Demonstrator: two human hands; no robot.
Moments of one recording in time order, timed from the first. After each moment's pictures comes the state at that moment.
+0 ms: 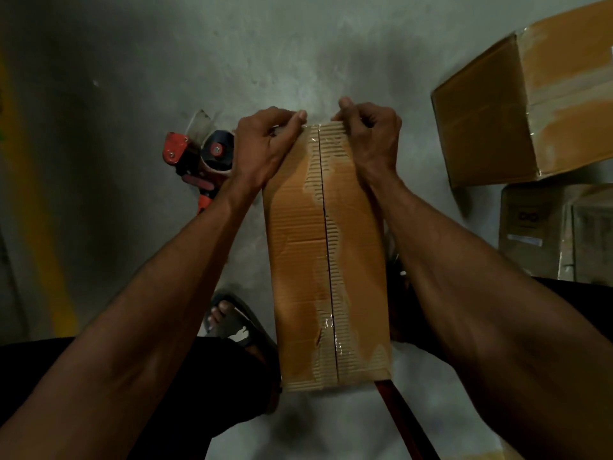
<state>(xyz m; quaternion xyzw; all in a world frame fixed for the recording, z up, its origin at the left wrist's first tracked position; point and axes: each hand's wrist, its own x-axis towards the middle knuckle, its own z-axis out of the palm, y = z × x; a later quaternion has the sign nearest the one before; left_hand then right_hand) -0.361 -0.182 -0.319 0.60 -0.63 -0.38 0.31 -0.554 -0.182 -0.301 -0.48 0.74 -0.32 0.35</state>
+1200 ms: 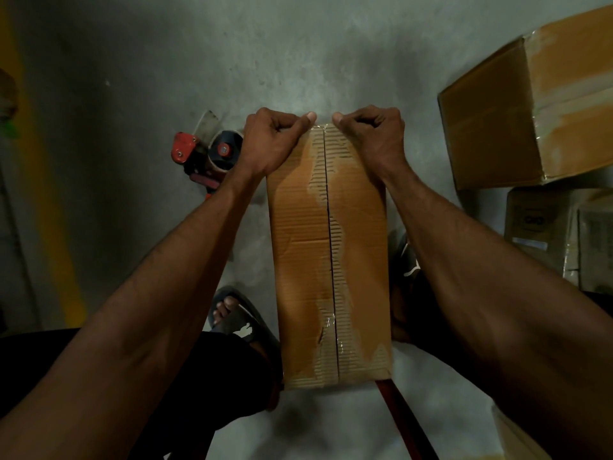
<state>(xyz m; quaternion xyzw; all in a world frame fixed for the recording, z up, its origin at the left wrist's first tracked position) -0.361 -0.194 -0.313 0.60 -0.58 -0.48 0.25 -0.568 -0.187 -0.297 -0.47 0.70 -0.31 0.45</state>
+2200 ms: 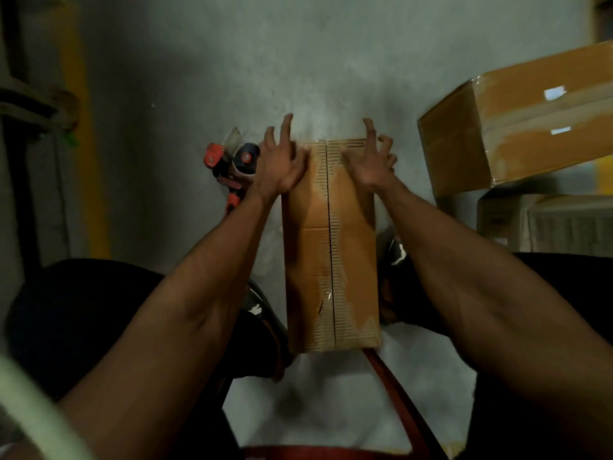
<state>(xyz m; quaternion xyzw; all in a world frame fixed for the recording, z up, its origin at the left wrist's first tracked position) -0.353 -0.148 -0.267 0.67 -0.64 -0.38 0.09 -0.568 -0.151 -0.252 -0.52 0.74 -0.04 0.43</state>
